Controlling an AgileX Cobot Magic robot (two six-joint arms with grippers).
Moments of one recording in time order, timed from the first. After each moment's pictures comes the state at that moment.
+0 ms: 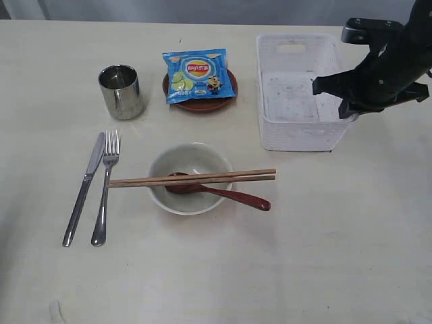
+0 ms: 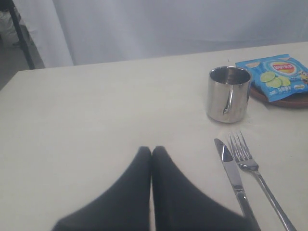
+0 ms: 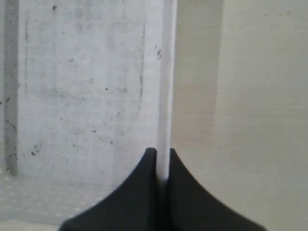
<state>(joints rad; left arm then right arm) -0.12 0.00 0.00 0.15 0.35 -0.08 0.15 1.81 -1.06 0.11 0.57 0.01</state>
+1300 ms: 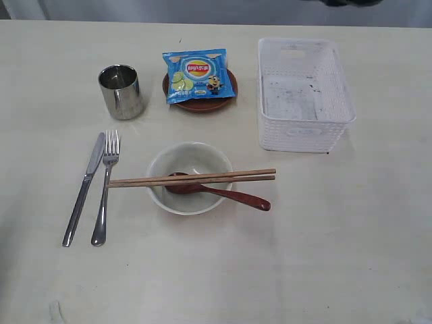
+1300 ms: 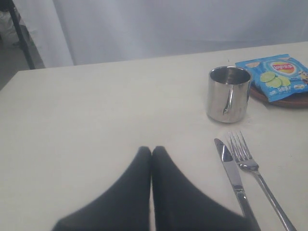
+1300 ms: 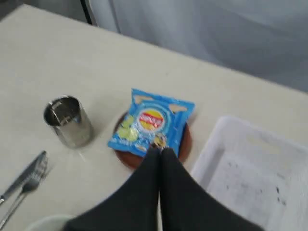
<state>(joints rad) -0.12 0.00 0.00 0.15 0.35 -0.08 0.43 1.30 -1.08 0.26 0.45 -0.22</state>
